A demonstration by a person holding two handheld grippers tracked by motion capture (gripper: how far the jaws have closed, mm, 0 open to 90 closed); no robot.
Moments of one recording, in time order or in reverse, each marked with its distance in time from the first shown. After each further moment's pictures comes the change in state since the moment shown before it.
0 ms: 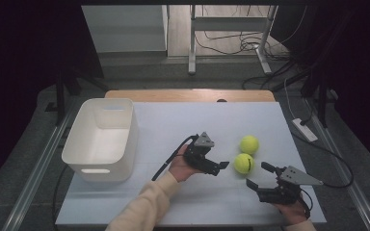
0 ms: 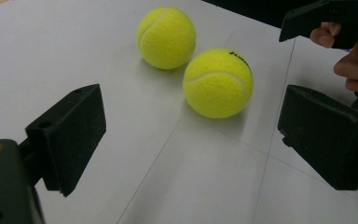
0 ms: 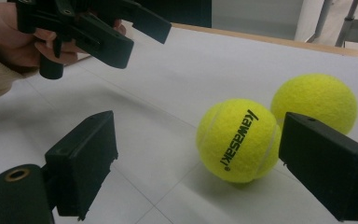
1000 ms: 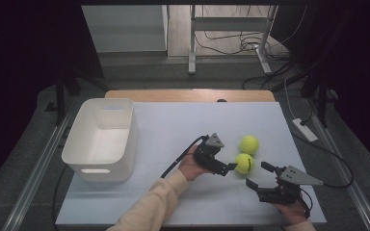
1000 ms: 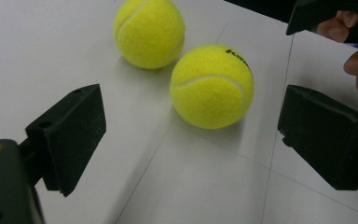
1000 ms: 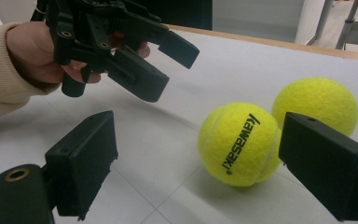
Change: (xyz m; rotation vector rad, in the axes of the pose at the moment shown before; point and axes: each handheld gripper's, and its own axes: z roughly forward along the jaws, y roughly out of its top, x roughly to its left) left arm -0.002 0.007 0.031 0.033 -0.047 0.000; right arm 0.001 0.002 0.000 -0.006 0.003 -0.002
